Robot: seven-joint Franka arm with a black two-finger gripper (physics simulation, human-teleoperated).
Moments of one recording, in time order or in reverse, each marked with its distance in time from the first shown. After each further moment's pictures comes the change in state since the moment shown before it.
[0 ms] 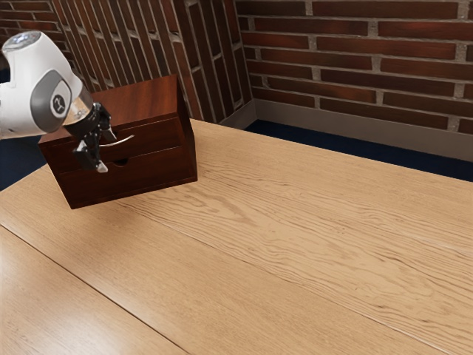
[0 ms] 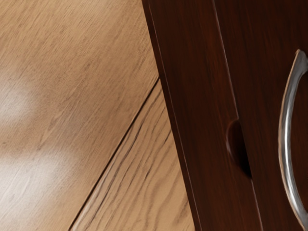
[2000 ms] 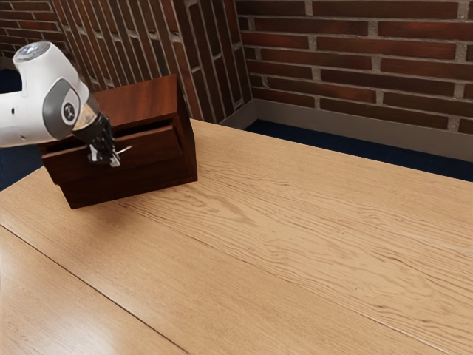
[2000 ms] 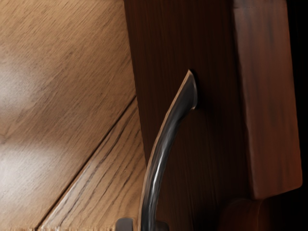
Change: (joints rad) arm 0.023 0.079 -0.005 0.041 -0.030 0.051 -0.081
